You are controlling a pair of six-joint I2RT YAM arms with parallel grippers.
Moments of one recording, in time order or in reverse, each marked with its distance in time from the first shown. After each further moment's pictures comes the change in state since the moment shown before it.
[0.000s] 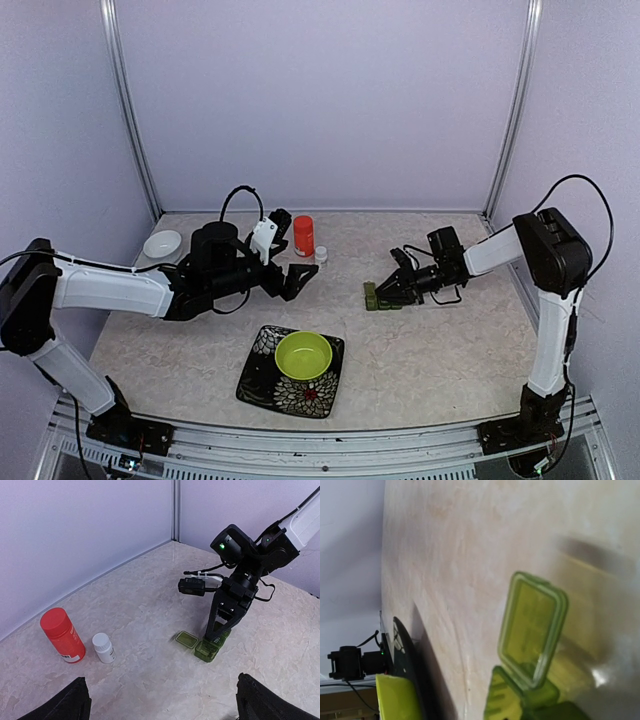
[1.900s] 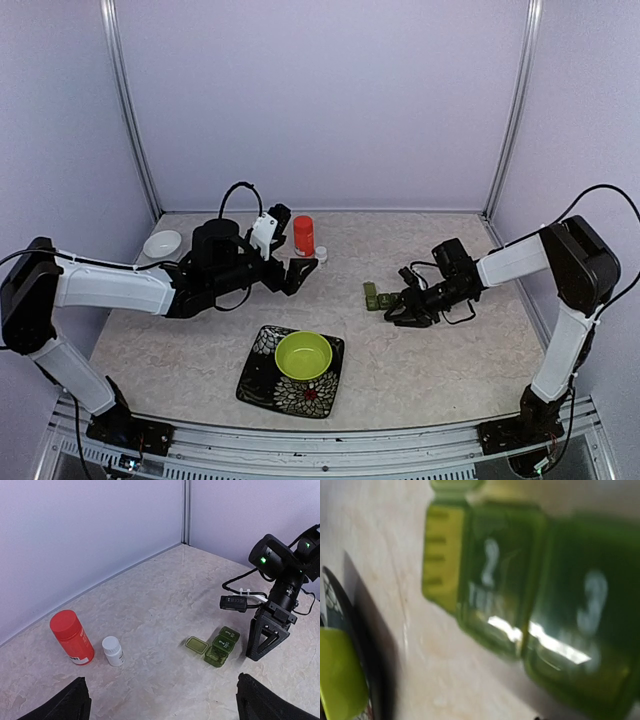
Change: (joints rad) left arm 0.001 0.011 0.019 0.001 -0.048 -0.007; right arm 0.059 -0.225 -0.203 -0.201 0.234 -0.127
